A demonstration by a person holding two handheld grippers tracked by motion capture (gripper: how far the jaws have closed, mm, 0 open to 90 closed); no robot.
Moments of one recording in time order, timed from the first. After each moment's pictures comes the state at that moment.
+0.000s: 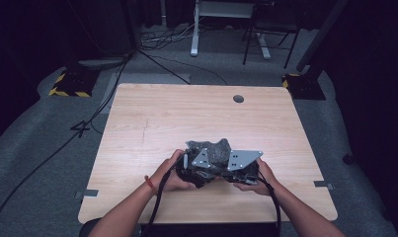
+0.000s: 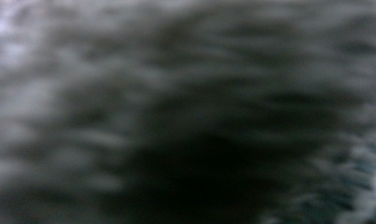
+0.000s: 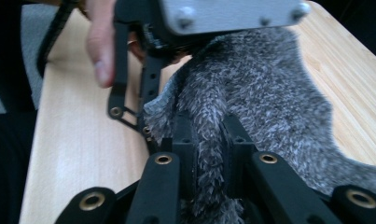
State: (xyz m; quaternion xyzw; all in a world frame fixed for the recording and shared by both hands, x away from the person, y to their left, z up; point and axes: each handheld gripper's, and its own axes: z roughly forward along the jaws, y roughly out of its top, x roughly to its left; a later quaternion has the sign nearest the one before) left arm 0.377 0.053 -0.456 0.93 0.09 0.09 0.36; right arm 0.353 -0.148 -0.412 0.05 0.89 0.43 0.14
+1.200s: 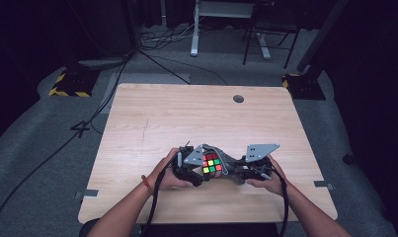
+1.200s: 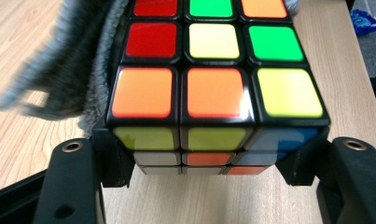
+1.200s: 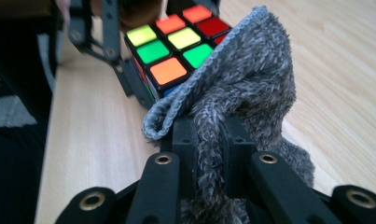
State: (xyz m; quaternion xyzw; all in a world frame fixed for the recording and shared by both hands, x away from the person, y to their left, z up) left arm 0.375 0.065 -0.444 0.91 0.09 0.08 0.41; right arm 0.375 -0.195 -0.432 0.11 0.87 0.47 0.05
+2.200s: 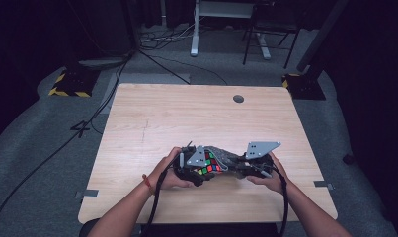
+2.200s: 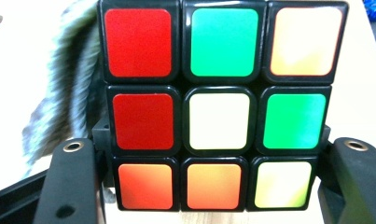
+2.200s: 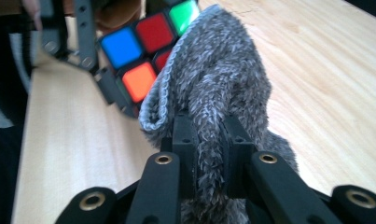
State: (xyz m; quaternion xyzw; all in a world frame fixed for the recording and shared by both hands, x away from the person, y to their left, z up) left arm 0.374 0.062 -0.440 0.91 0.08 0.11 0.39; right arm 0.377 -0.196 -0.427 0.13 0.87 0.46 0.09
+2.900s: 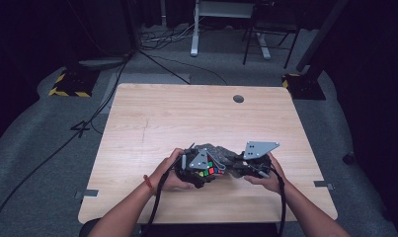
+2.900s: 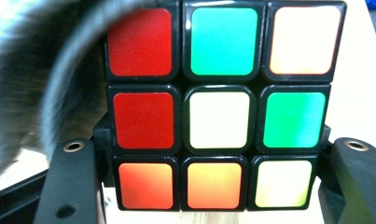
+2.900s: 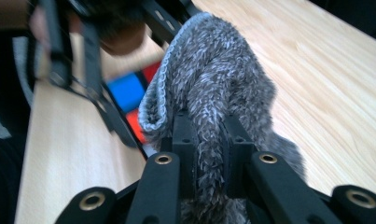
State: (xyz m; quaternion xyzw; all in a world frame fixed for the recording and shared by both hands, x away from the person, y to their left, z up) left arm 0.368 0.057 -0.441 0.92 0.06 0.11 0.38; right arm 0.375 -0.189 -0.421 0.13 0.87 0.47 0.10
